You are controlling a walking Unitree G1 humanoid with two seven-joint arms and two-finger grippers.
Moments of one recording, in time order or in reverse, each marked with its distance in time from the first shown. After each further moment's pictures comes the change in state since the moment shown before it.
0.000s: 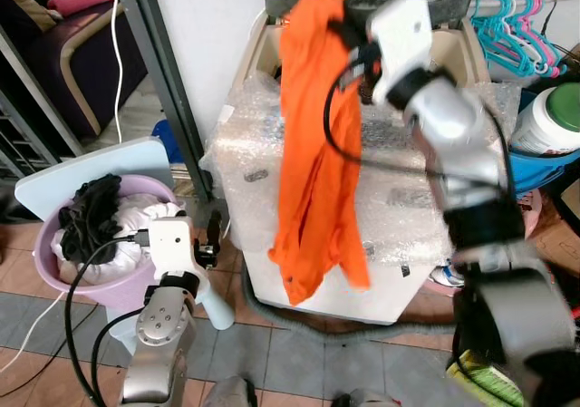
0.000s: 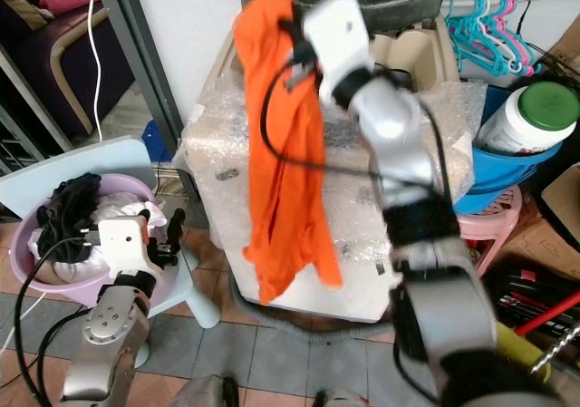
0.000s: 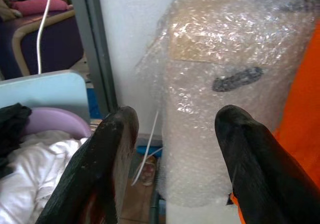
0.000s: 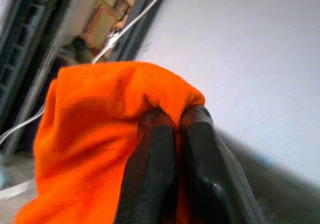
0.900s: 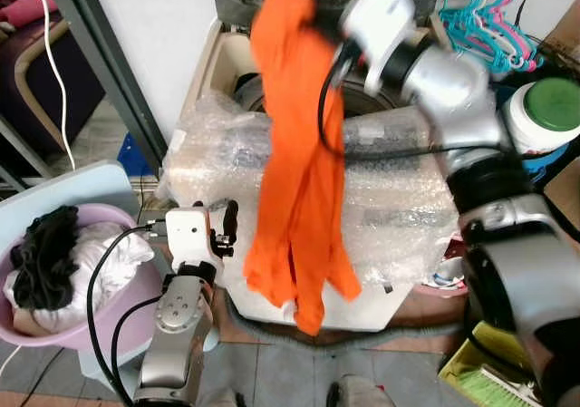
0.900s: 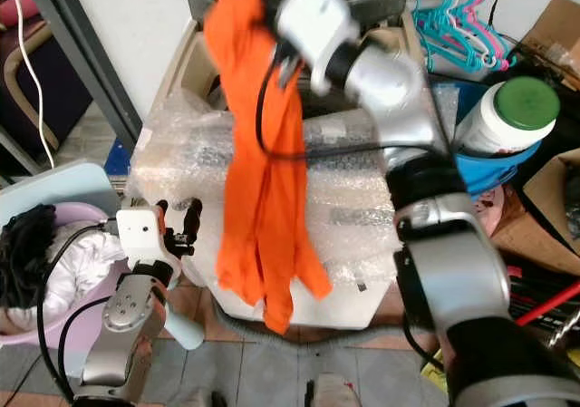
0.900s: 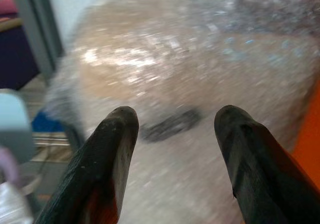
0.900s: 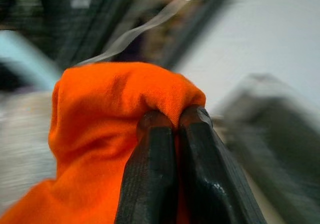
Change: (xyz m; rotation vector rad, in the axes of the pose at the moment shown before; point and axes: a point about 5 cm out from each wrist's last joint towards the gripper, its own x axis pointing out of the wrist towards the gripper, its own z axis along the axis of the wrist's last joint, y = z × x) left arm 0.010 -0.012 0.003 -0.016 -0.017 -0.009; right arm -0.007 0.055 -0.038 -0.026 0.093 0.554
